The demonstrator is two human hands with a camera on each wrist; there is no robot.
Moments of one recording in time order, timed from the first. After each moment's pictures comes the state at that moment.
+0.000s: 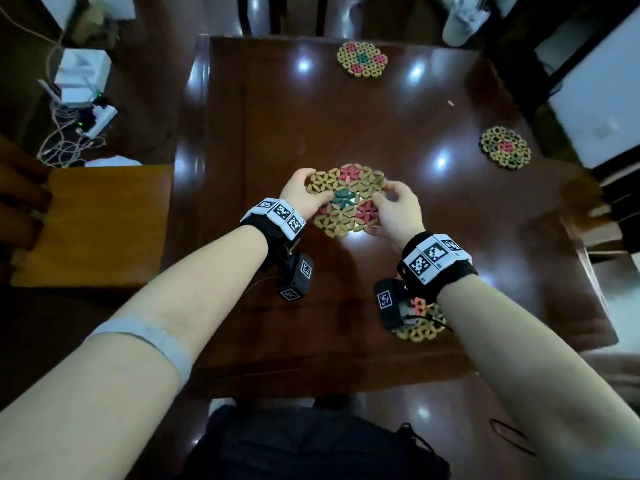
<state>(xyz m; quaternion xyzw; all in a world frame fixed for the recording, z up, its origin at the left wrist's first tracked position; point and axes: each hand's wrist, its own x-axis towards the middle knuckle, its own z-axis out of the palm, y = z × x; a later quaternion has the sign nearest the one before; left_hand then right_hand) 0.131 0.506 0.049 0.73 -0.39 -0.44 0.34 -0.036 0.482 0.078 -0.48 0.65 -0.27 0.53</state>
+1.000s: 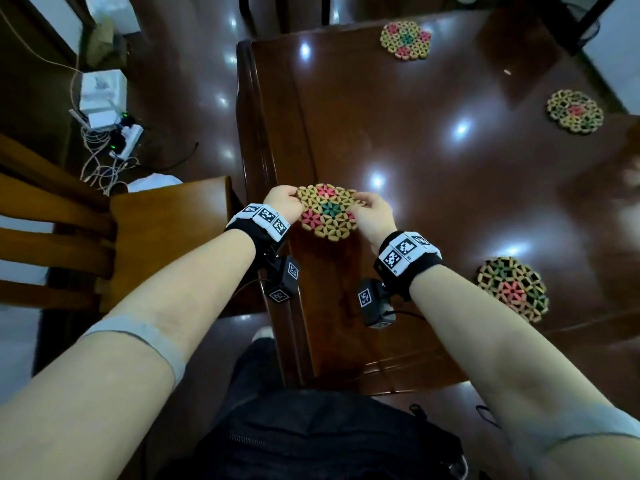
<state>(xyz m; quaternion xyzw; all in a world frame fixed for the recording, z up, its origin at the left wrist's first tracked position) 0.318 0.542 0.022 0.76 -0.39 -0.46 0.24 0.153 0.535 0.039 -0.45 0.67 -0.25 0.54</state>
